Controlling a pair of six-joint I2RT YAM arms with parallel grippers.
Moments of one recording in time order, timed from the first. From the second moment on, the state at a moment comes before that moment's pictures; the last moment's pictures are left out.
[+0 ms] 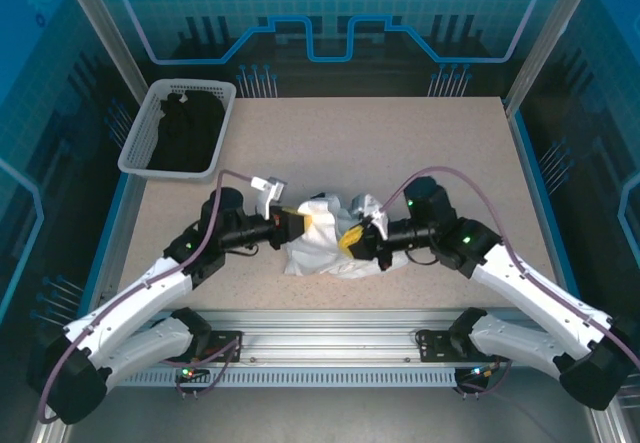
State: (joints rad) left arm -0.55 0.91 0.61 -0.07 0.48 -0.52; right arm 0.72 0.99 0.85 -0.43 -0.74 -0.12
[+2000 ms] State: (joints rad) left arm -0.56 1.26 0.80 -0.29 0.15 -0.58; right arm 0.41 1.22 0.81 -0.41 -0.13 0.20
